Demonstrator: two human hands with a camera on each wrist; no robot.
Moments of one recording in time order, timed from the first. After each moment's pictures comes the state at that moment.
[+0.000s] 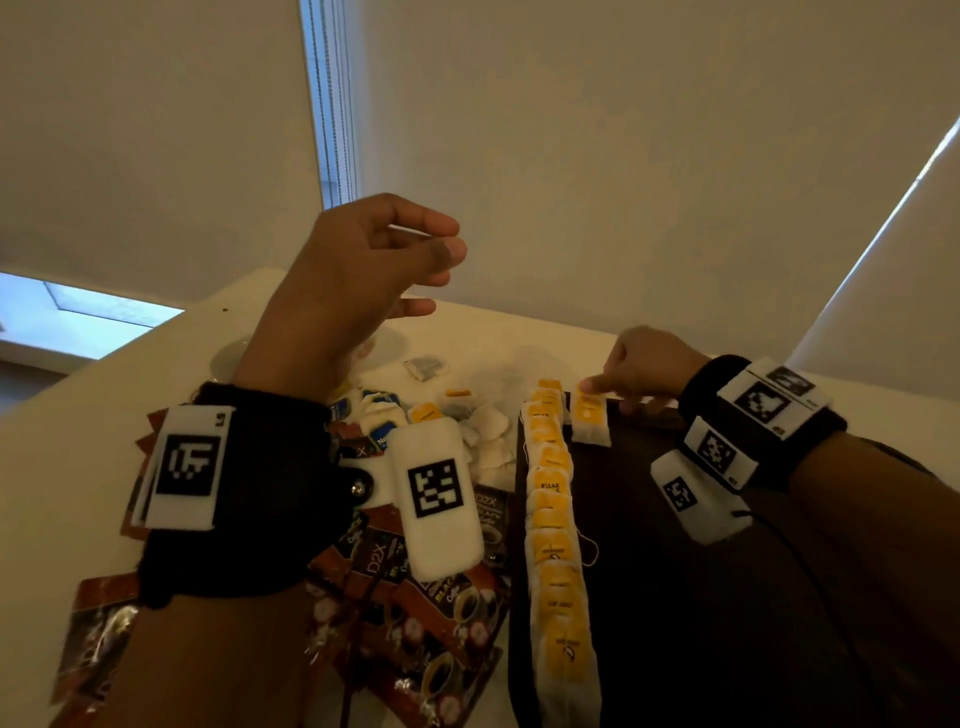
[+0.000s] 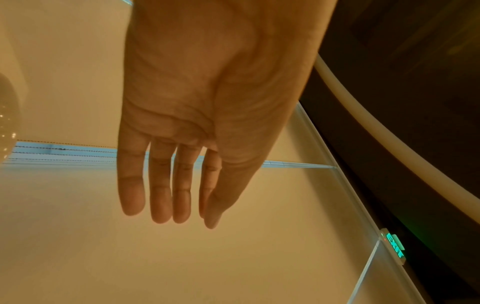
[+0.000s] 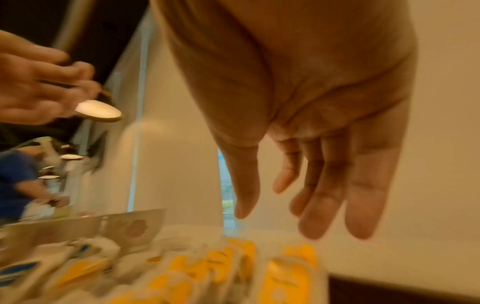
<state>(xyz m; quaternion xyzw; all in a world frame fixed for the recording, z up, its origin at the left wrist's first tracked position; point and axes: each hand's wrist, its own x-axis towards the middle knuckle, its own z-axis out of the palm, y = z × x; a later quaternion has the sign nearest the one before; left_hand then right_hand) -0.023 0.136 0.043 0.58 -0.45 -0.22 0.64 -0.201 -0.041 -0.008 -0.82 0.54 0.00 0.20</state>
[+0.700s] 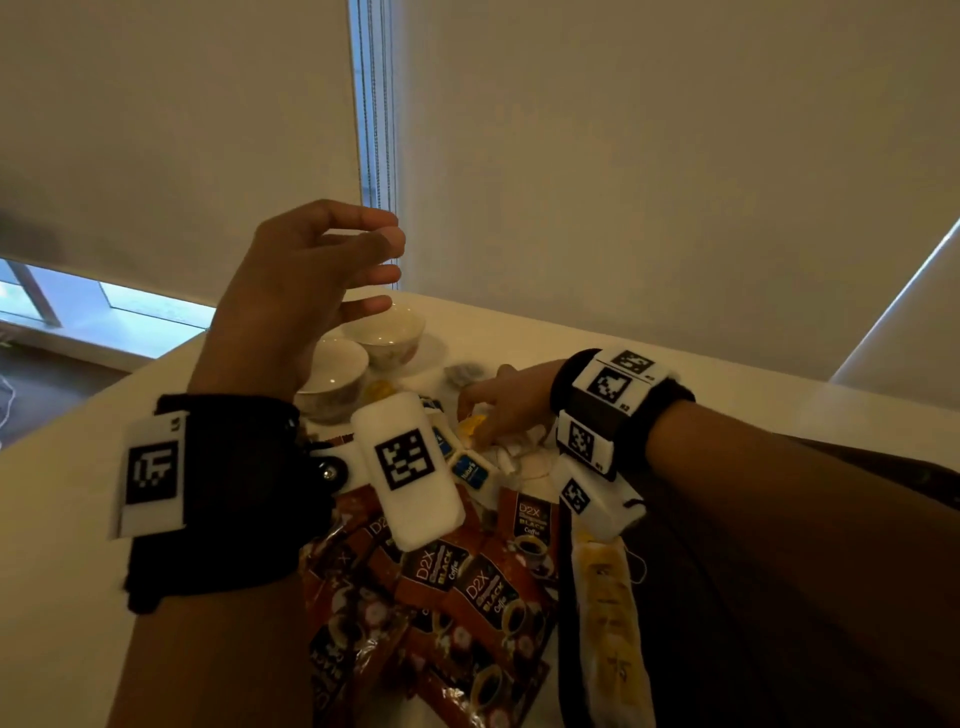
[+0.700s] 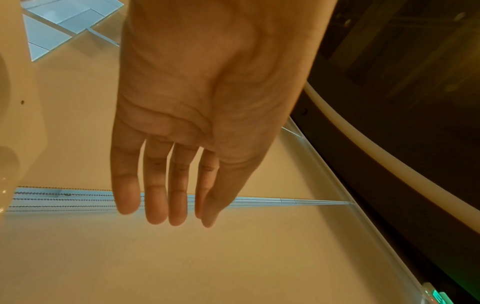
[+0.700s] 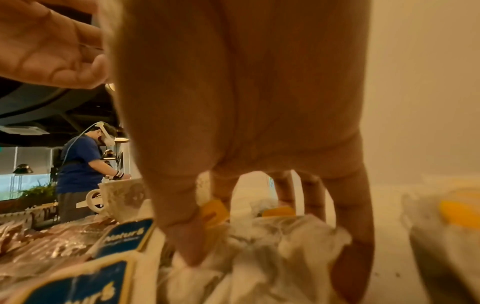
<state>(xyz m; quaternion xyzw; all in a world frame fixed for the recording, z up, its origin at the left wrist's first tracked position) 0.024 0.168 0.044 0.60 -0.36 -0.21 0.69 -0.083 0.024 -0.015 -0.93 0.27 0.23 0.11</state>
